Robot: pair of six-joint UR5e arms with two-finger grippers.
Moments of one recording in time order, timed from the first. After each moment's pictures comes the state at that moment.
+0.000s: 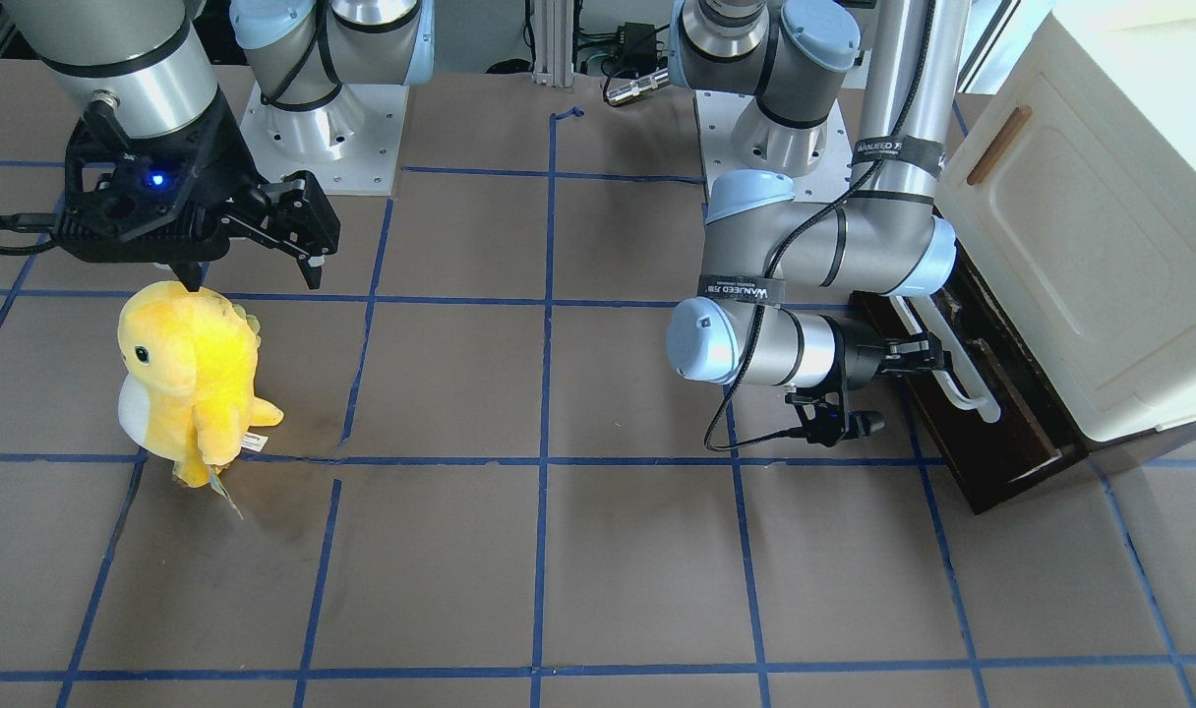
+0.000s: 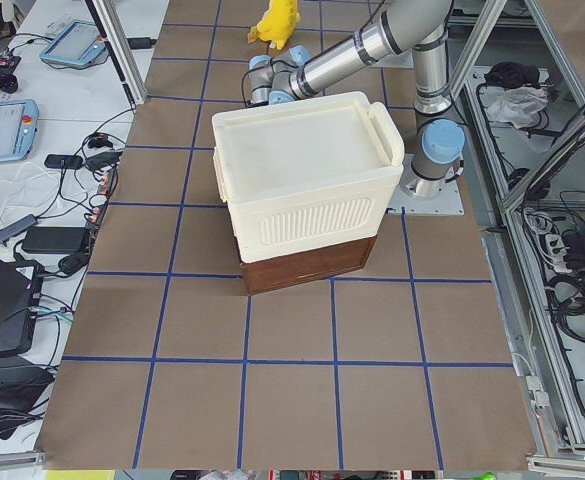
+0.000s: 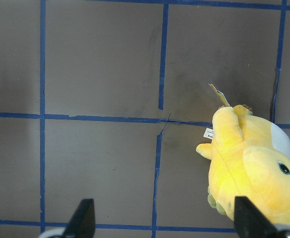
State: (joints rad) left arm -1.69 -1.98 -1.85 -1.46 2.71 -0.31; right arm 1.60 -1.48 1.44 -1.57 -1.58 -0.02
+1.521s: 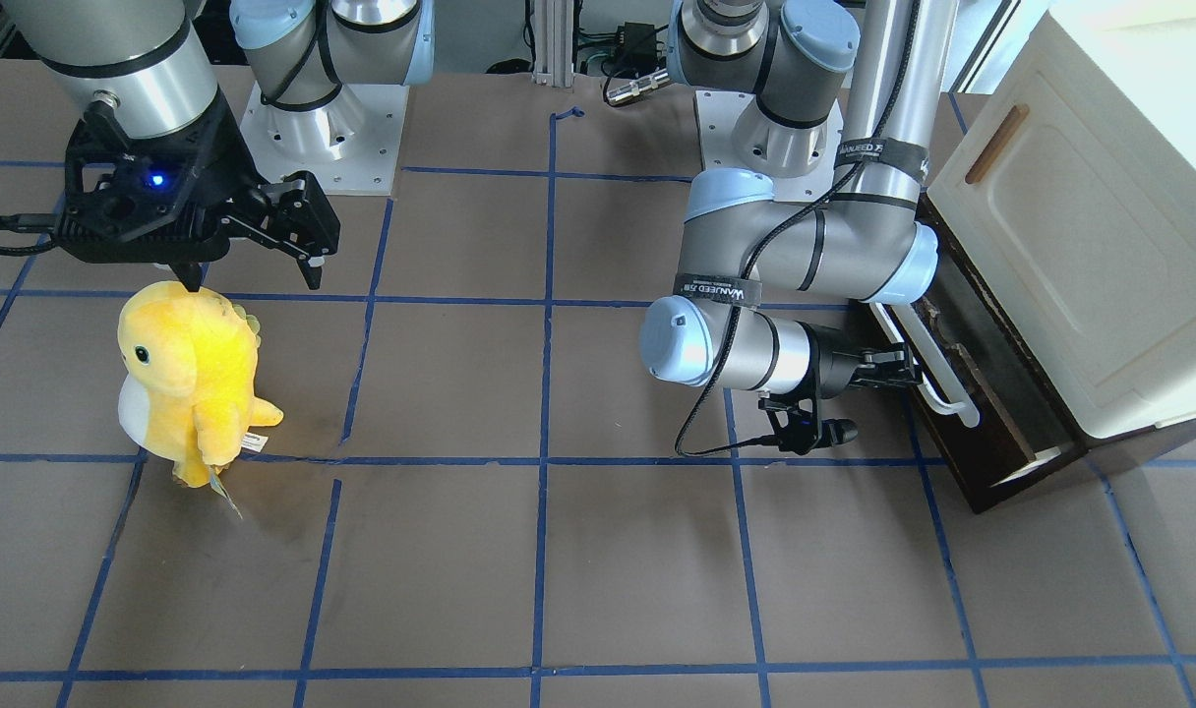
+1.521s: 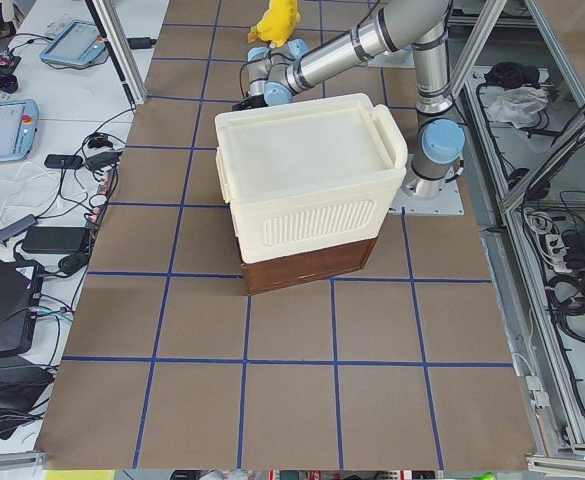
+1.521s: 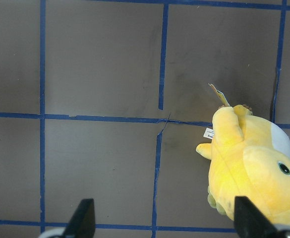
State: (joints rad) left arm -1.74 -2.00 -1.81 -1.46 2.66 -0.31; right arm 1.60 -1.48 1.44 -1.57 -1.58 -0.02
